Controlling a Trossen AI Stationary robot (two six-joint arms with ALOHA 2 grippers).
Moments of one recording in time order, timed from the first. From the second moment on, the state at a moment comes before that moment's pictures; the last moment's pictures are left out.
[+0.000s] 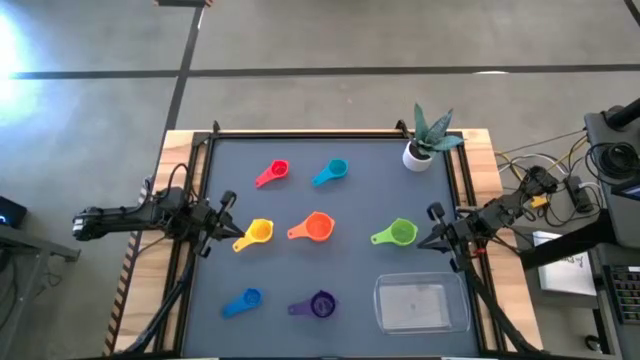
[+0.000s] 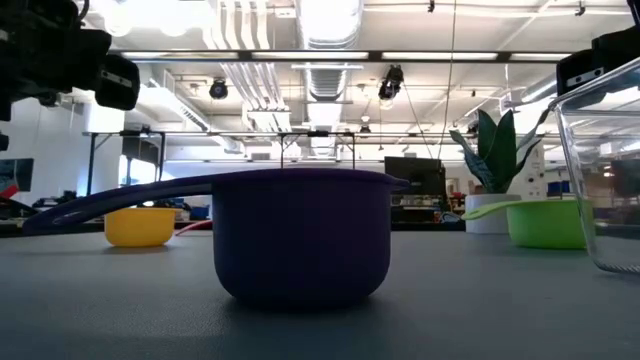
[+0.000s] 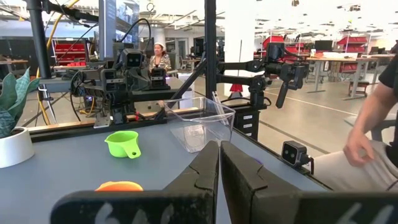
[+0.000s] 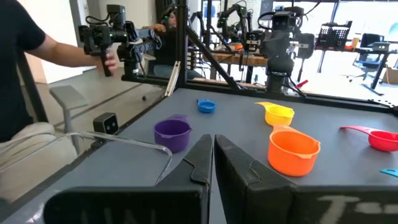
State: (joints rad) left arm 0.07 0.04 0.04 0.09 0.45 -0.01; right arm 0.58 0.02 0.06 -0.09 0.24 -0.02
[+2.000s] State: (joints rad) left arm 0.07 1.35 0.99 -0.09 0.06 0.04; right arm 0.58 0.02 0.06 -0.09 0.24 -0.02
